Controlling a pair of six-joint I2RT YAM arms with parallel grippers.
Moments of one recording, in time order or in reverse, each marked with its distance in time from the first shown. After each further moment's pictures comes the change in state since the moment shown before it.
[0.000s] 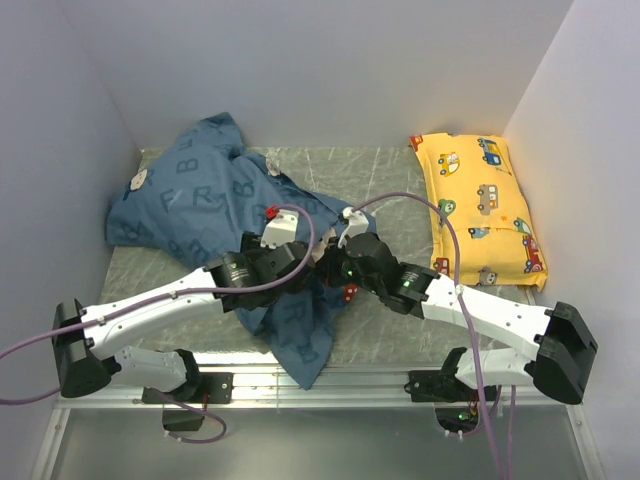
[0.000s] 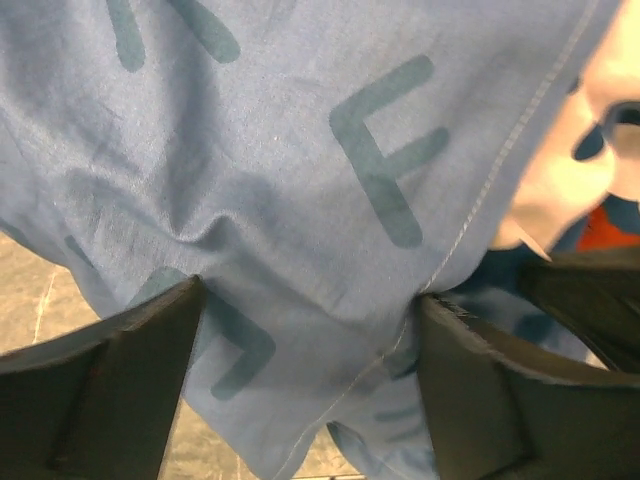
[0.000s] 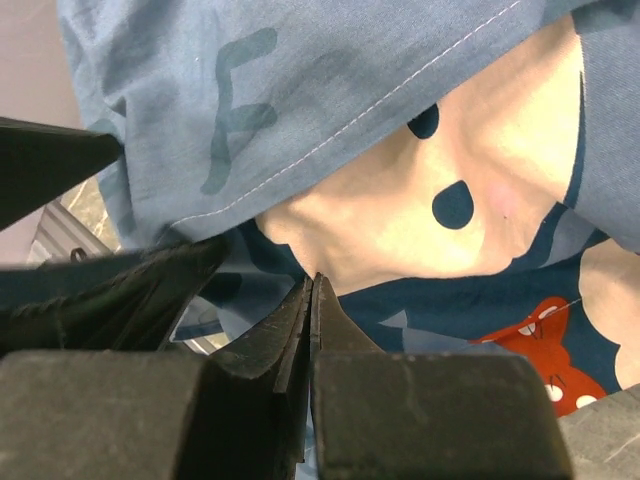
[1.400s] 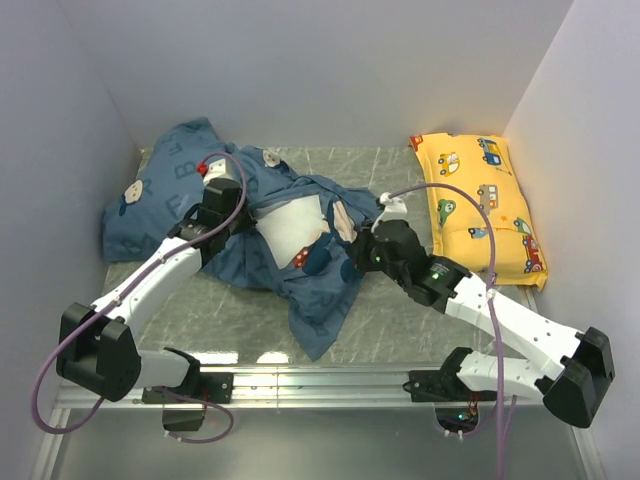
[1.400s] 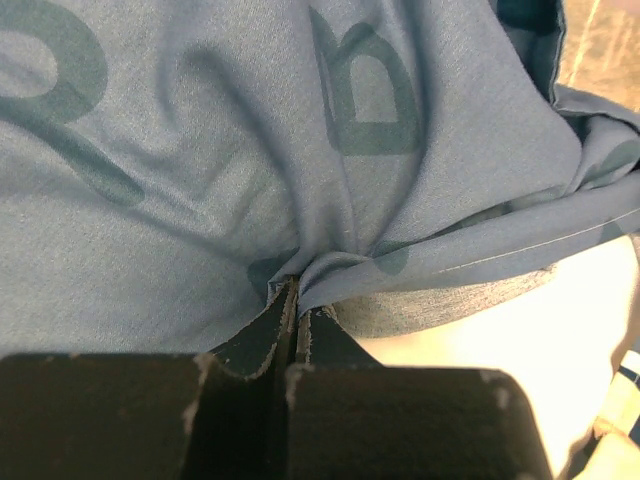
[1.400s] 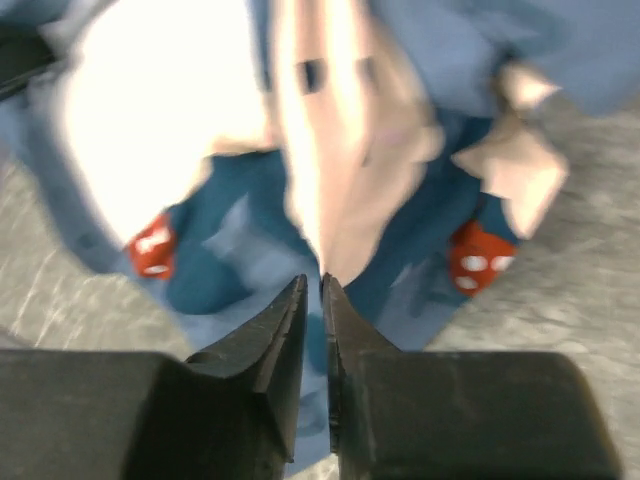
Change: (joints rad) left arm 0.690 0.064 -0.135 0.567 0.522 0.057; right arm -0.172 -0.141 0.019 -0.208 0.109 -0.037
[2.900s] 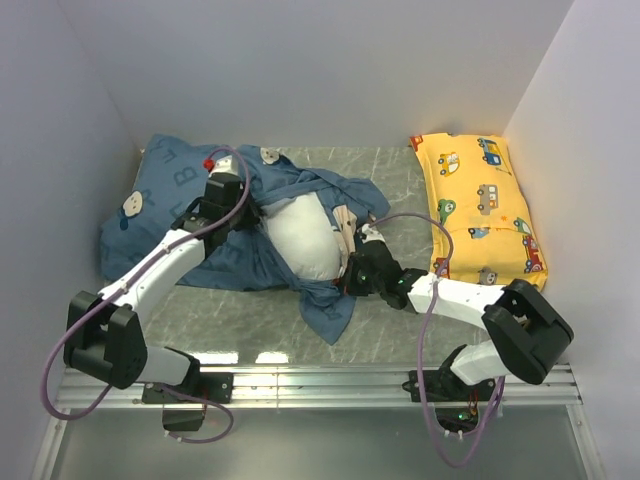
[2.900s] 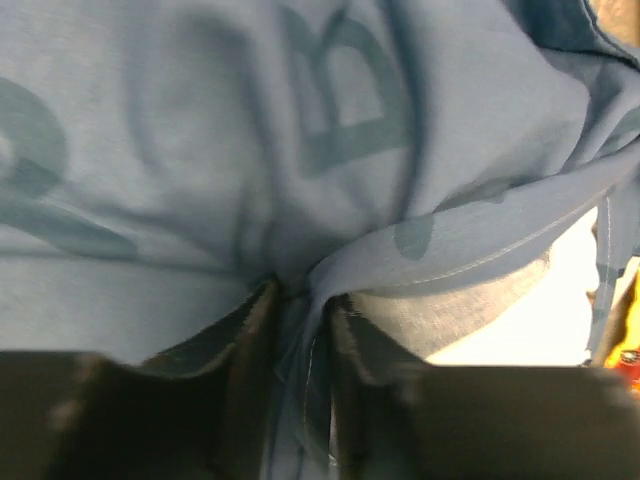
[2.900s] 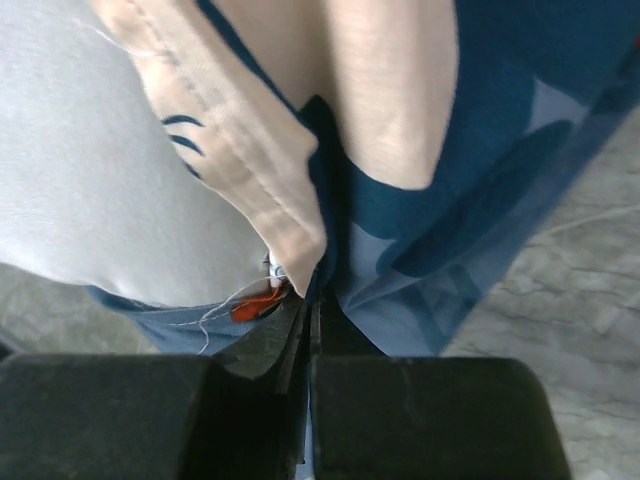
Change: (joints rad) left arm 0.037 0.065 0.035 0.015 0.123 0.015; right arm -0.042 0.323 -0.256 0.346 -0.224 0.115
